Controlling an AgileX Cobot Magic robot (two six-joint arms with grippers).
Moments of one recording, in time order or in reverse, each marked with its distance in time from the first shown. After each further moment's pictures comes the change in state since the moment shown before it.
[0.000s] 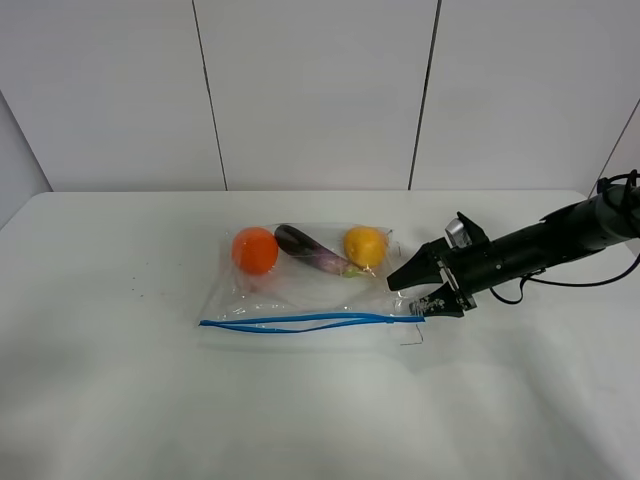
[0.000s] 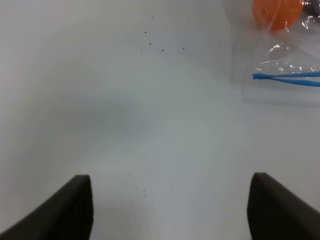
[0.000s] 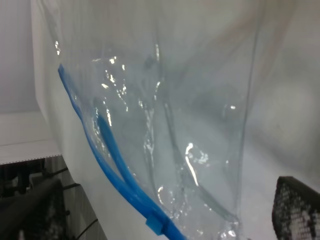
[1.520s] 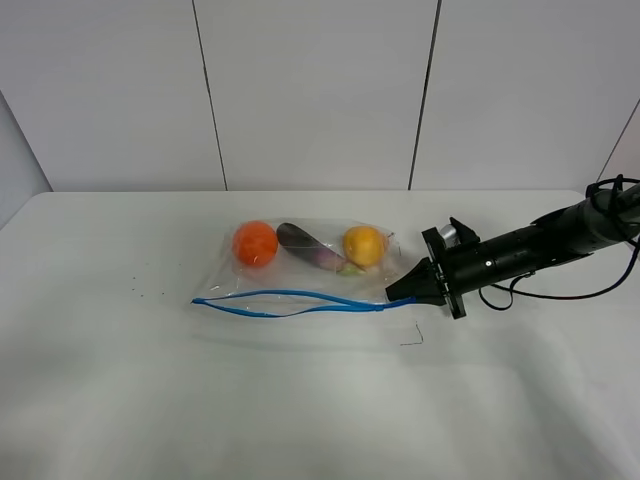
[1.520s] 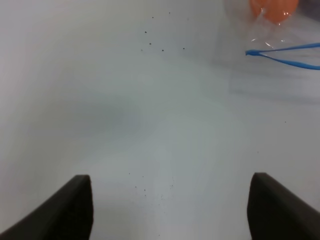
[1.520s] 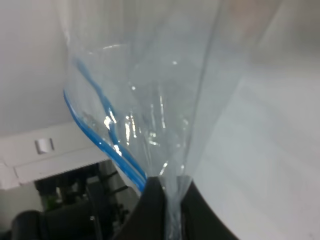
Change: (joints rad) left arm 0.000 0.000 0.000 0.000 0.000 0.000; right arm 0.026 0.018 0.000 0.067 0.060 0.171
